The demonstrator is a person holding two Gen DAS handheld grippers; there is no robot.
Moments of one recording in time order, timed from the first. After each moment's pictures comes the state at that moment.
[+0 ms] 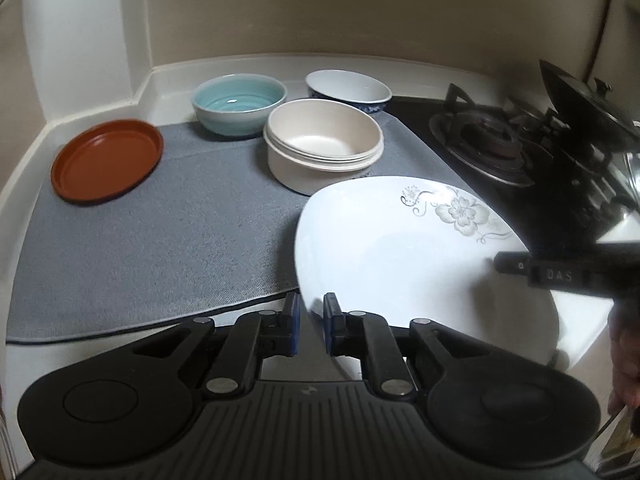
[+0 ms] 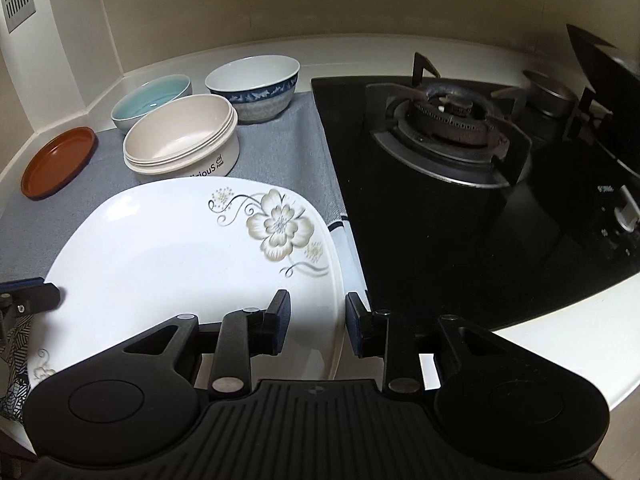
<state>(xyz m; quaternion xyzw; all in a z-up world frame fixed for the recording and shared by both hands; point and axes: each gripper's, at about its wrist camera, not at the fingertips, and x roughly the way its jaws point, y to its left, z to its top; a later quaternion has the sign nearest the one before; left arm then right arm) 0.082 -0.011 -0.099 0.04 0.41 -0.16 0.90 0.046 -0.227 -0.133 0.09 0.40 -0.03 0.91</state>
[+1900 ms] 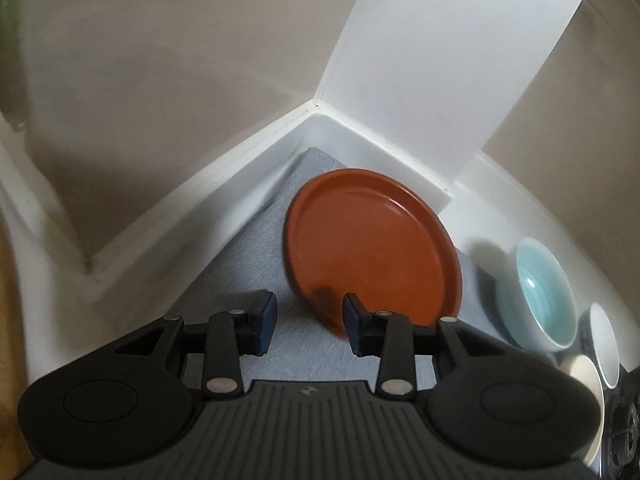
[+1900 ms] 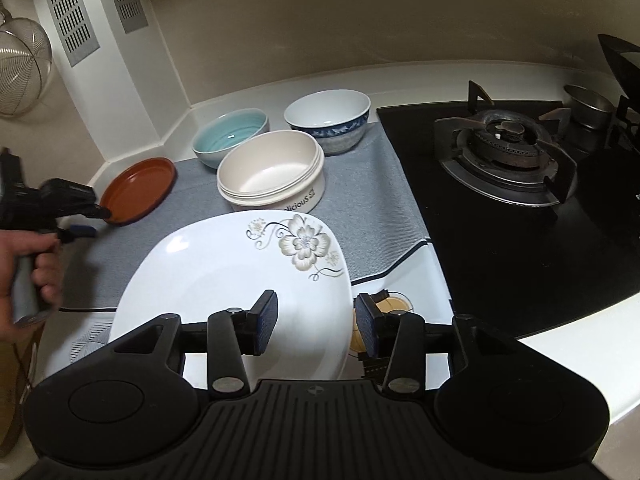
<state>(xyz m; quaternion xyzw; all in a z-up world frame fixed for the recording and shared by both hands) 0.243 0.164 -0.113 -0.22 0.39 0.13 0.88 0.025 -0.197 -0.093 0.14 0.36 0.04 0.92</state>
